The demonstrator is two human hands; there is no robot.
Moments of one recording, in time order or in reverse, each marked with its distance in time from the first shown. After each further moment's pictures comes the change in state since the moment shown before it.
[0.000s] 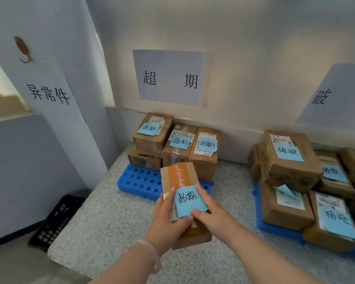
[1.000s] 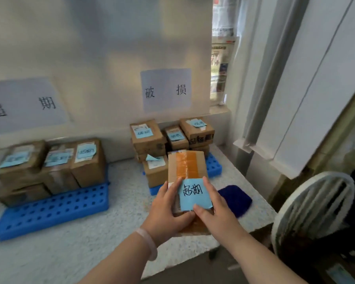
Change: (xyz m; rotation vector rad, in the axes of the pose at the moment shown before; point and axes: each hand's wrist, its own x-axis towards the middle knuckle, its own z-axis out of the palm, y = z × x) left_hand -0.166 0.126 0.205 0.225 -0.563 0.567; right_hand -0.338 0.113 -0.087 0.039 0.798 -0.002
